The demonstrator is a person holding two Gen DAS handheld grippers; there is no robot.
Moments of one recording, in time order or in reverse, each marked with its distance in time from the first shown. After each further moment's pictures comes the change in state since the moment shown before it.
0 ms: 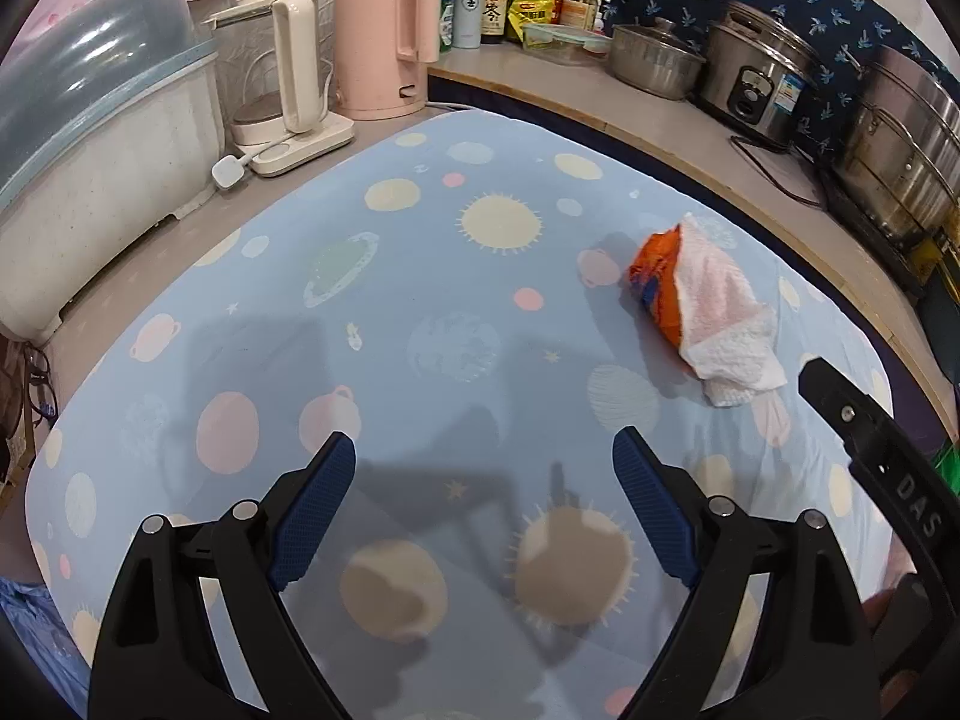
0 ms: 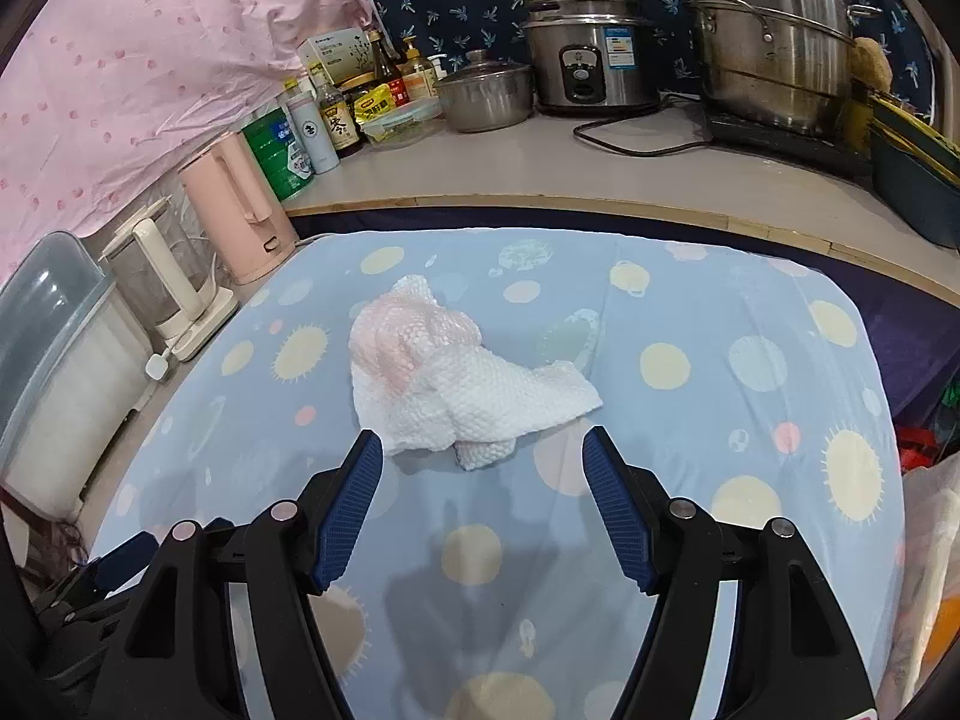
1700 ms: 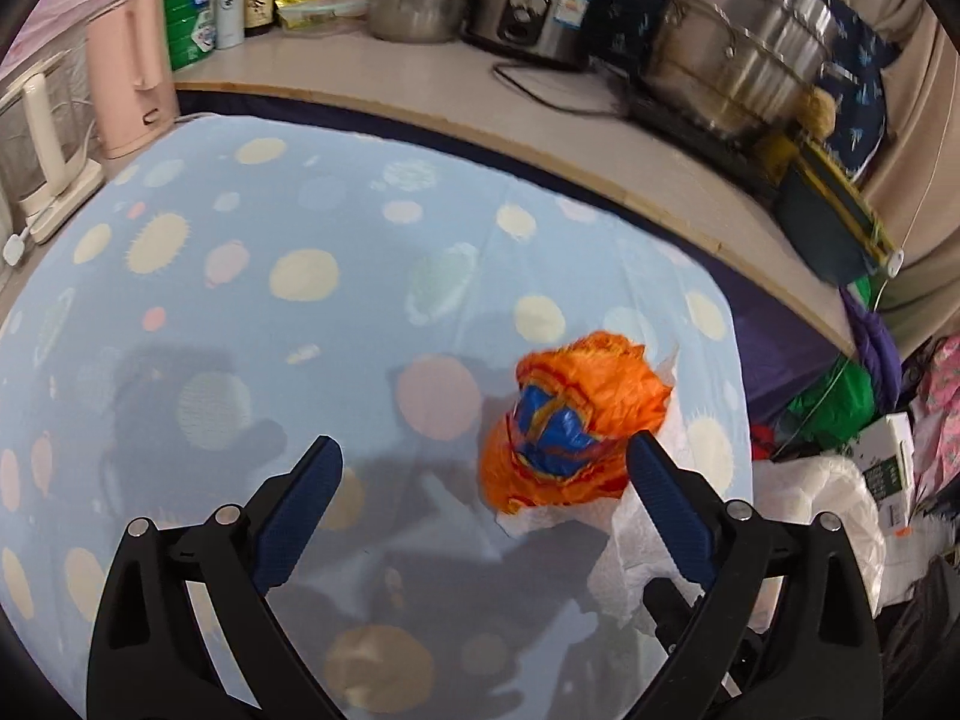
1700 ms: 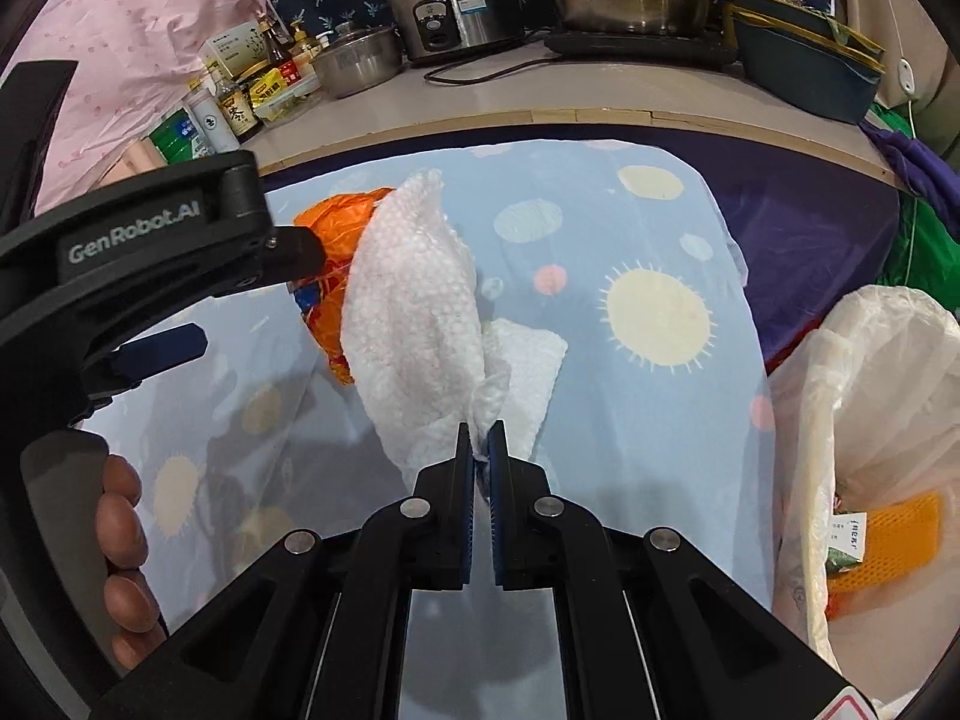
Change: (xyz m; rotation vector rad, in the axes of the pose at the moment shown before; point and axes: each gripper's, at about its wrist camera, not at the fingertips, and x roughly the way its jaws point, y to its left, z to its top) left arm 0.012 -0.189 -0.012 0.222 0.101 -0.300; right arm -0.055 -0.130 -0.074 0.145 0.099 -0.116
